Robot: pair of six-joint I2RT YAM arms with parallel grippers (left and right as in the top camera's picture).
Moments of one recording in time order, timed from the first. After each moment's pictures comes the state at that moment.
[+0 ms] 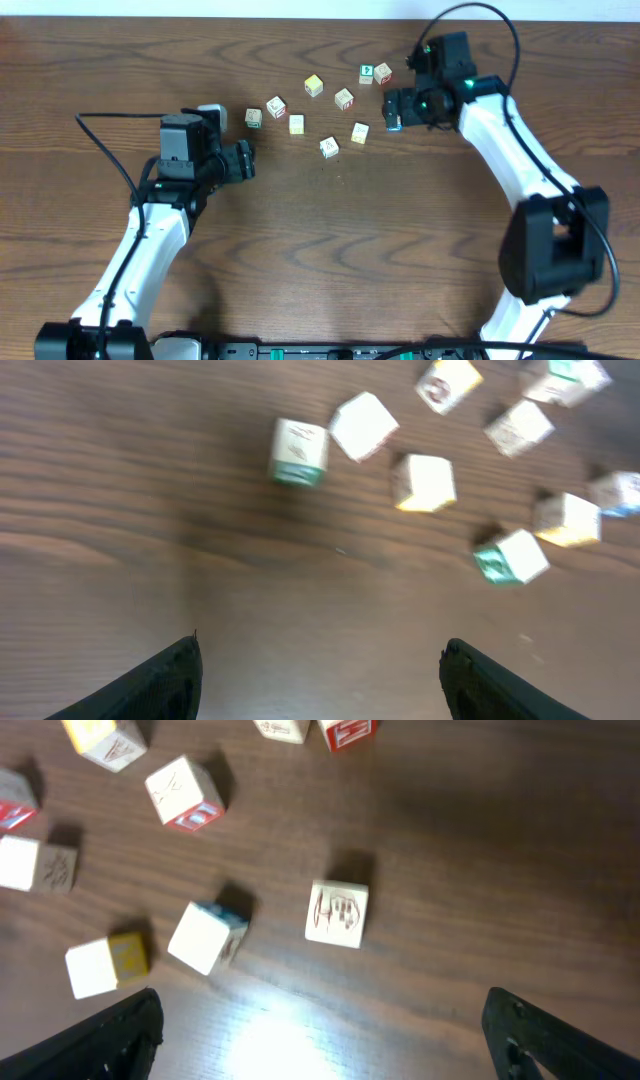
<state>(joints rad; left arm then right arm) -0.07 1.39 0.82 -0.26 0.19 -0.20 0.22 1.96 1.57 -0.69 -0.11 0.12</state>
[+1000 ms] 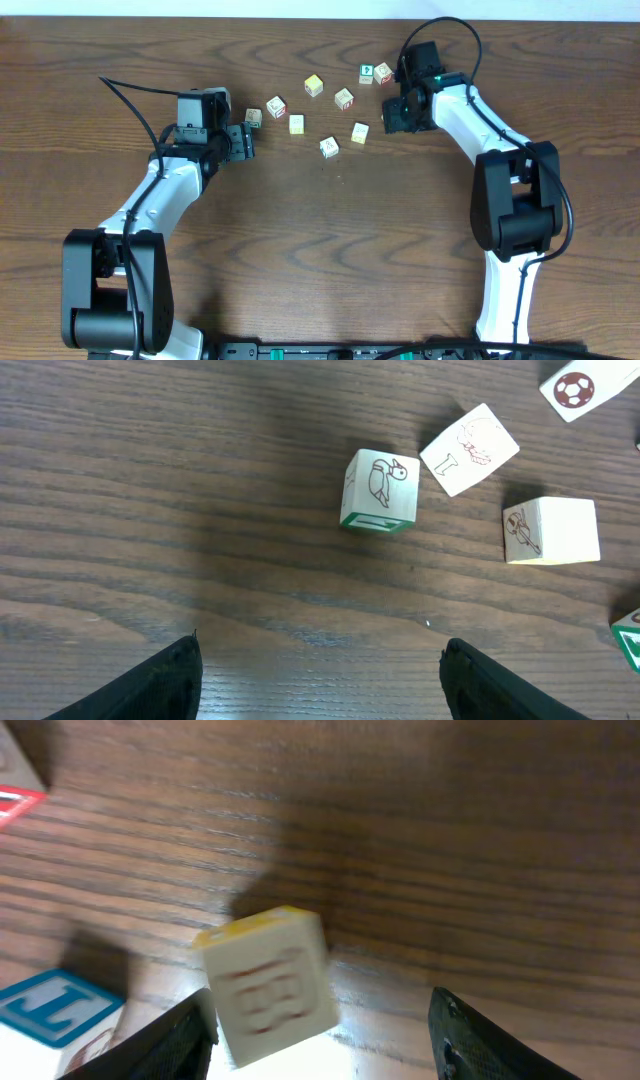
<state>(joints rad) -0.07 1.70 0.98 -0.21 0.08 -0.17 0.23 2.23 1.67 -0.67 -0.04 0.14</state>
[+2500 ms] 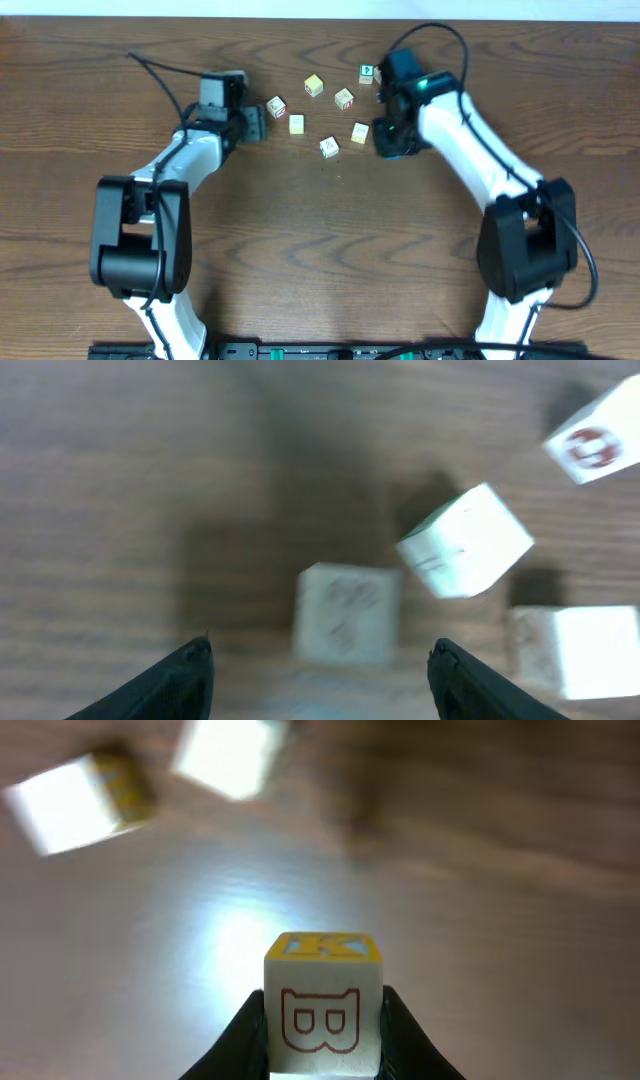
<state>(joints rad) -0.13 1.95 1.18 -0.13 0.06 -0.17 0.41 1.98 1.61 -1.02 0.00 0.27</state>
